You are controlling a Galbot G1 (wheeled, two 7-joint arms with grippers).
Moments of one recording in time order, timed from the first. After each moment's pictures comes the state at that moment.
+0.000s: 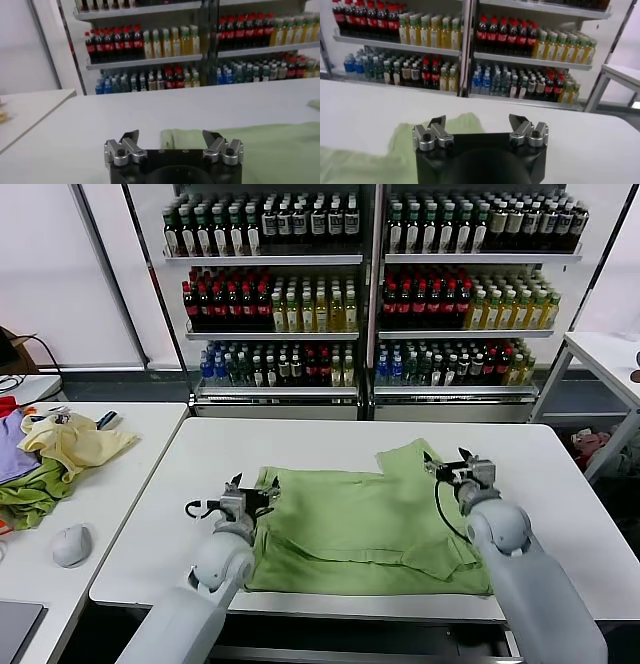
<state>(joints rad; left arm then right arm) 0.83 -1.25 -0.11 -1.59 -0.44 0.50 -0.39 -0.64 1.13 0.22 1.40 0.44 -0.50 0.13</state>
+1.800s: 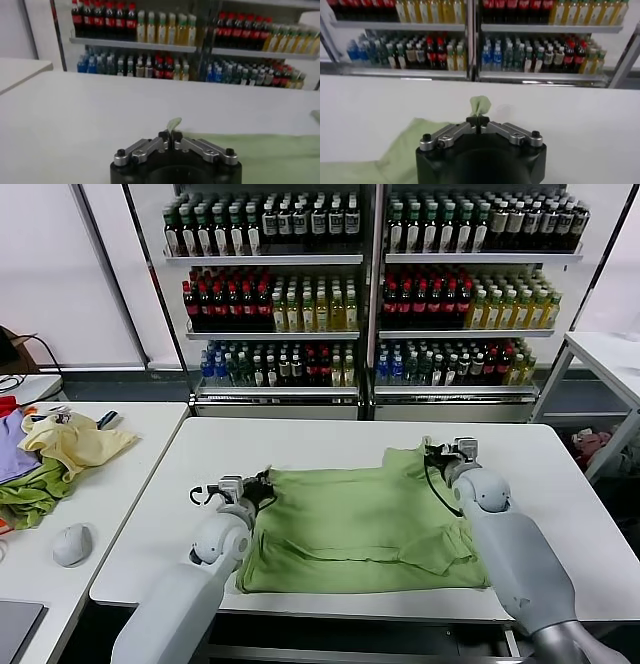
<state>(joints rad) 0.77 -1.22 -0.09 -1.52 -0.67 0.45 -0.33 -0.59 1.12 0.23 1.33 0.58 -0.53 0.06</state>
